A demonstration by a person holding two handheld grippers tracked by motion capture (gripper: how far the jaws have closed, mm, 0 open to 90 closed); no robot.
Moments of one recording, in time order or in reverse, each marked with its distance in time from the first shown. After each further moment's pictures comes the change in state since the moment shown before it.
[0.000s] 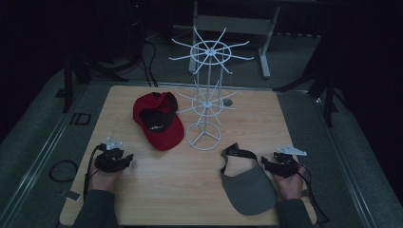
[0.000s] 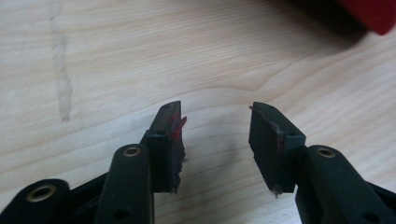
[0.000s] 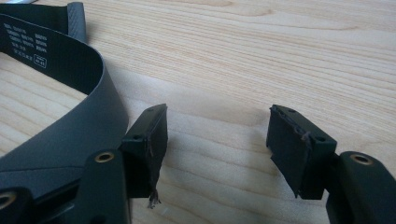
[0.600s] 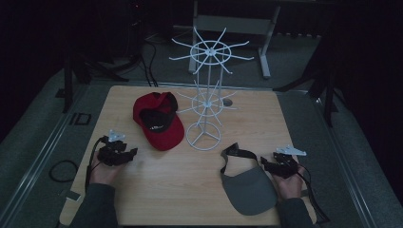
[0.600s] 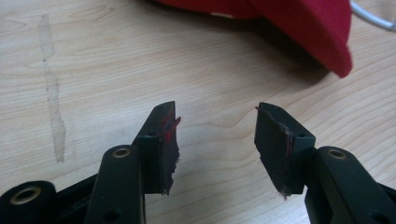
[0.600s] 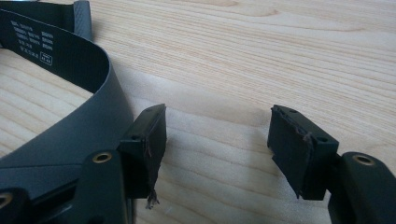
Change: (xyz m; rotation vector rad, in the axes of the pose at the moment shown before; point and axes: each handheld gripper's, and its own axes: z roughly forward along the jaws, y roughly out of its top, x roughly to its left) left arm -0.004 0.026 -0.006 -0.017 -0.037 0.001; right arm 0.001 0.000 0.000 0.000 0.013 -0.014
